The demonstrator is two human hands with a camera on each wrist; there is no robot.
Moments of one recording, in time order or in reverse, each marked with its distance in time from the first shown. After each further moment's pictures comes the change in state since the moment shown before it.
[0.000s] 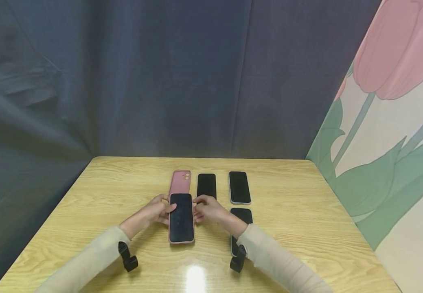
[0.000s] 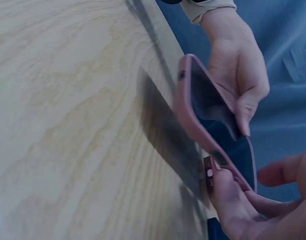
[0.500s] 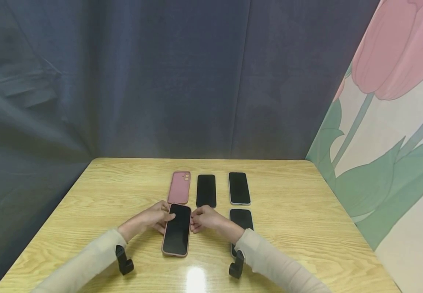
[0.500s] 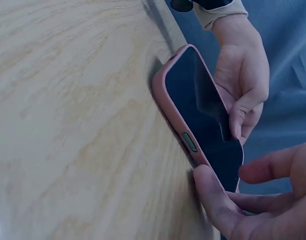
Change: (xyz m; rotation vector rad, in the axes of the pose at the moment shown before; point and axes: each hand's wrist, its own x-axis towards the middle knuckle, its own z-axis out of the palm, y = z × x) left_hand -0.006 -0.011 -0.005 0.138 -0.106 -0.015; right_hand -0.006 0.010 0.011 -0.001 -0.116 0.046
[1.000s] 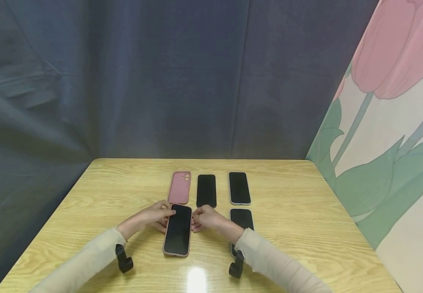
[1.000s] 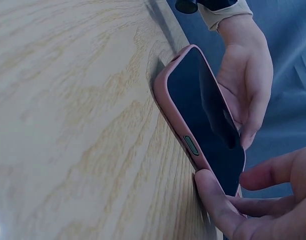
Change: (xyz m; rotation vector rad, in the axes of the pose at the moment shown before) left_hand 0.002 0.004 0.000 0.023 0.036 -0.032; right_hand 0.002 0.002 0.001 -0.010 0.045 0.022
